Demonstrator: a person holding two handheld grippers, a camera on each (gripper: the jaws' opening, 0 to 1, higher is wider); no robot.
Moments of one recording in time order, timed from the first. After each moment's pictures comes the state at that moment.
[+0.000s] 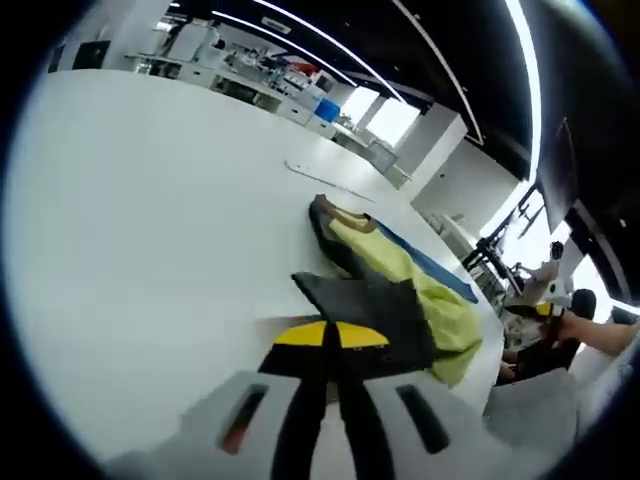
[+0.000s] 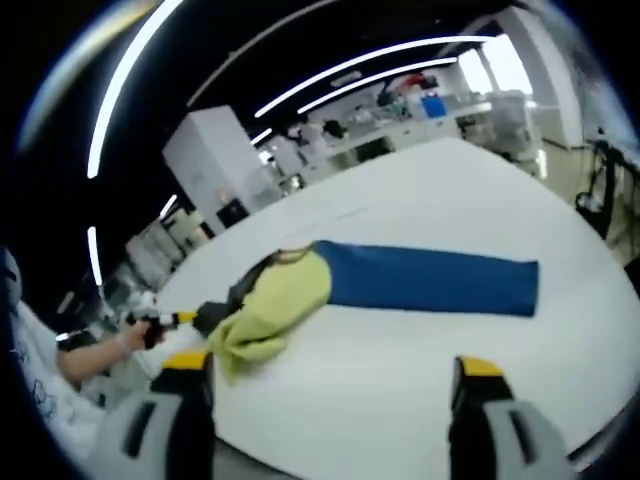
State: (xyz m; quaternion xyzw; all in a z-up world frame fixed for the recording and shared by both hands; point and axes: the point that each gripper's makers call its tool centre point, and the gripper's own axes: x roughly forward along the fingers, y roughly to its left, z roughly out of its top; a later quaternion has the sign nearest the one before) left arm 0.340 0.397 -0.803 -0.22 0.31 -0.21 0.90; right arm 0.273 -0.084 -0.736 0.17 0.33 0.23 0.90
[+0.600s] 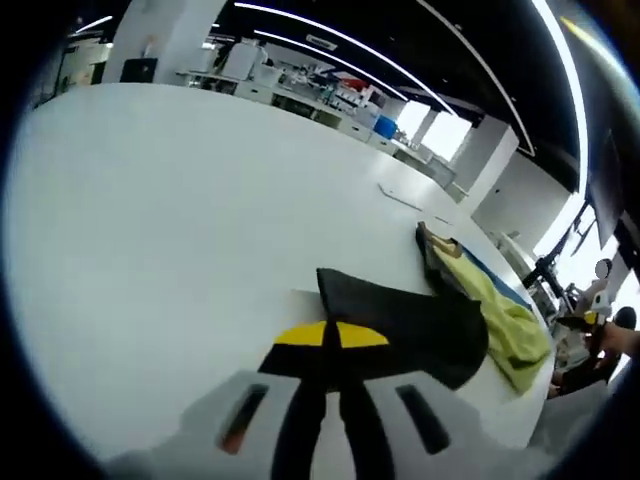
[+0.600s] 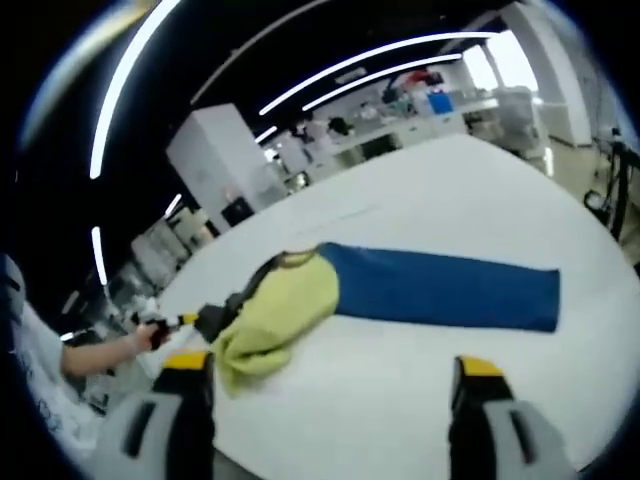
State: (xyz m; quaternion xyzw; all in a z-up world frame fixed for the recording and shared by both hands) left arm 0.371 0.493 -0.819 -0.20 0.30 -0.09 0.93; right arm 0.298 -0.072 -0.736 0.18 0.32 0.23 0.90
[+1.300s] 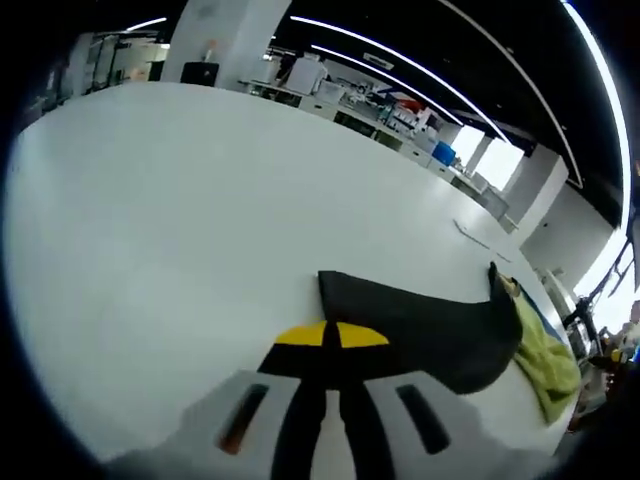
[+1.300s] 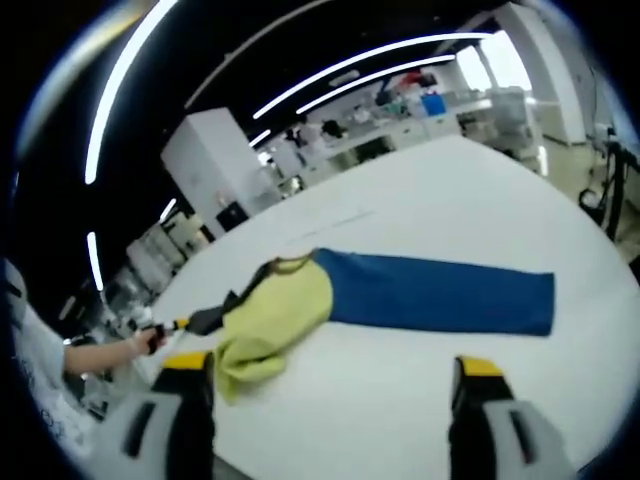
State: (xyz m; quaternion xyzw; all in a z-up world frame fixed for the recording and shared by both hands) left arm 0.366 0.589 -0.836 -0.22 0.28 0.04 0.93; right arm 0.301 -0.078 -0.737 0.18 0.33 0.22 0.90
